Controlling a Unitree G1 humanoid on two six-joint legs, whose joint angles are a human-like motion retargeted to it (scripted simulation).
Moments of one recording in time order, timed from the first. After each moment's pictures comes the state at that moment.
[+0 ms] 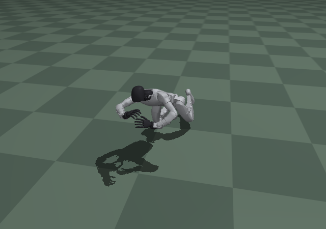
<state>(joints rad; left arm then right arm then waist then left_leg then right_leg) -1.30 0.85 -0.96 -0.02 0.13 -0.56 0.91 -2.36 -0.95 1.40 0.31 0.08 -0.51 -0.42 0.17 0.12 -0.24 -0.72 0.23 0.27 1.60 -0.44 -0.12 -1.06 -0.24 -0.22 1.95 -0.46 0.26</state>
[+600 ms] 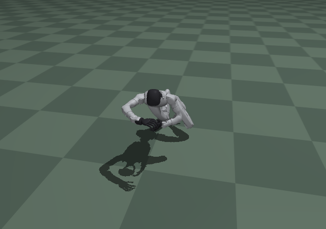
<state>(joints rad) -1.09 0.51 -0.89 -0.12 -0.16 -0.63 1.00 -2.31 -1.12 1.40 0.24 0.01 -0.38 -0.32 -0.15 -0.19 -0.12 -1.30 0.42 0.15 2.34 -0.66 0.10 -0.70 0.13 -0.05 1.56 -0.68 0.15</state>
